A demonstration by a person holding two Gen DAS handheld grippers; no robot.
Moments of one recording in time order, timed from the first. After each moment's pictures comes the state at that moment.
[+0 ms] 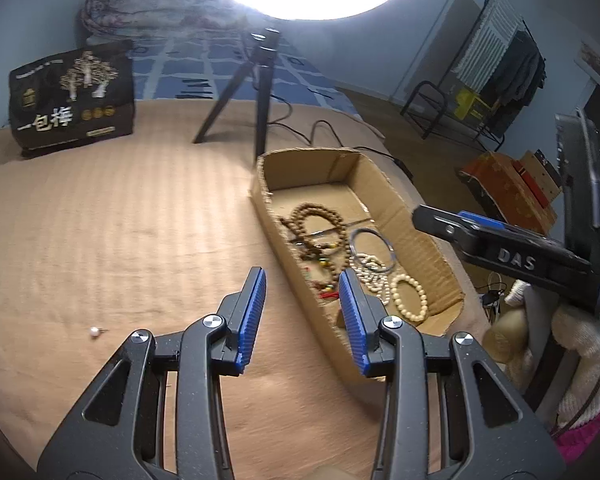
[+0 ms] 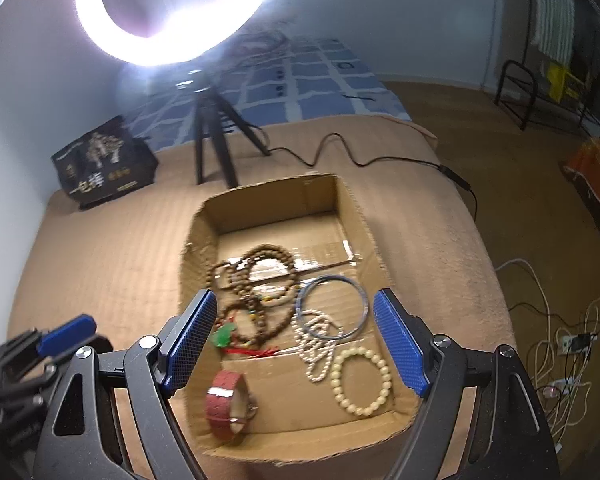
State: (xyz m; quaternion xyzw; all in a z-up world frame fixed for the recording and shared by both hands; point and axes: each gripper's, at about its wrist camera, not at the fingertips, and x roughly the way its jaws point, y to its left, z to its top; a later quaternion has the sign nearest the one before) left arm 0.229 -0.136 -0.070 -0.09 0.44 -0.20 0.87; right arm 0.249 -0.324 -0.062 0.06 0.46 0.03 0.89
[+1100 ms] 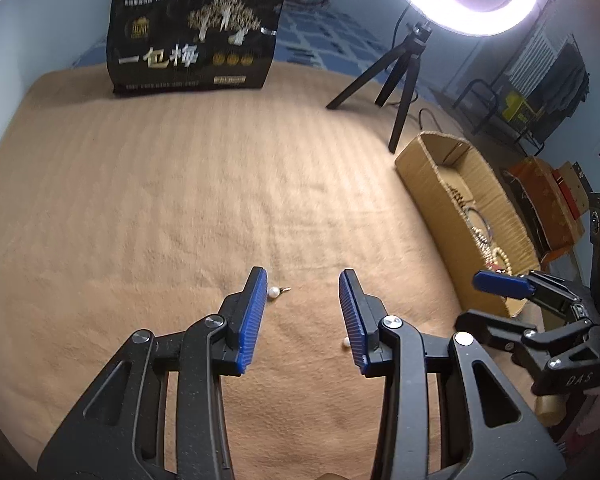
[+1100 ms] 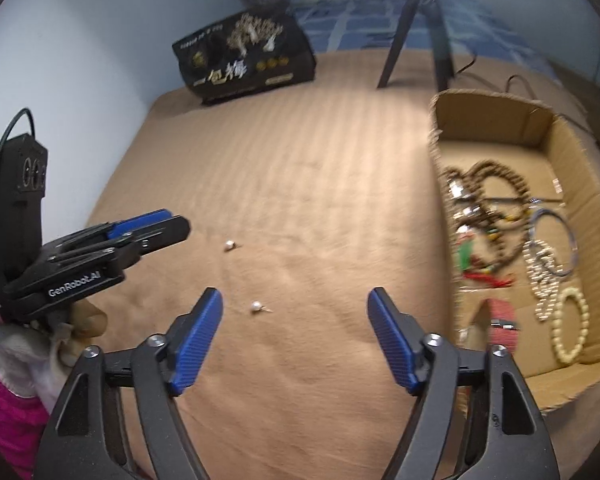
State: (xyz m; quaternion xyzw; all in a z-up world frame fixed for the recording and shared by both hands) left arm 0.230 0.013 -0.115 -0.10 0.50 -0.13 0.85; right arm 0.227 -0.175 -0.101 0.06 0.54 0.22 0.81
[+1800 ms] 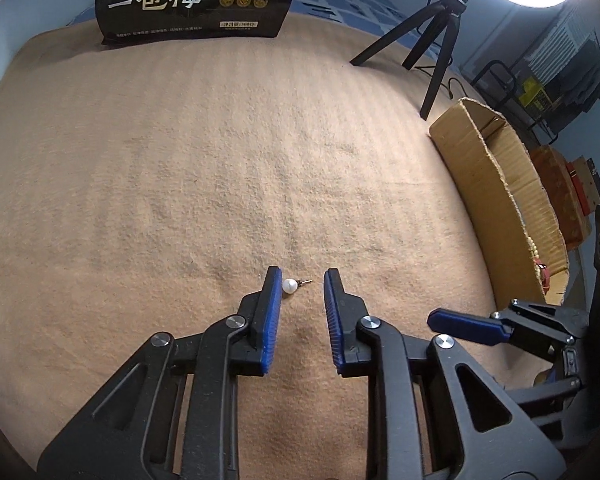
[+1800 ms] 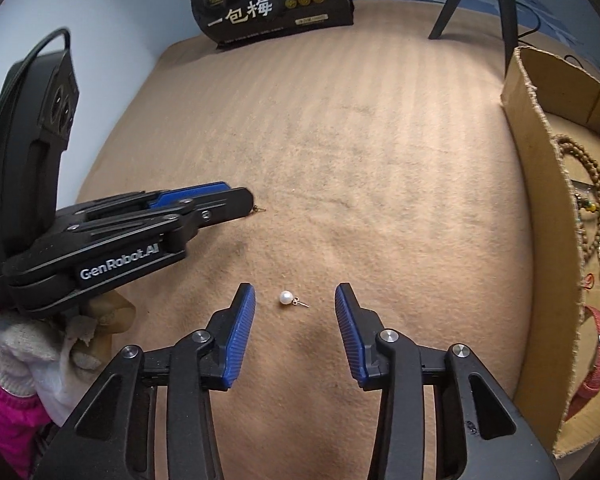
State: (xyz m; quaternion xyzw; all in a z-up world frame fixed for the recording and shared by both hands) left arm 0.256 0.005 -0.165 -0.10 0.55 -0.12 0.82; right arm 0.238 -0.132 -0.144 0.04 0.59 0.25 0.77
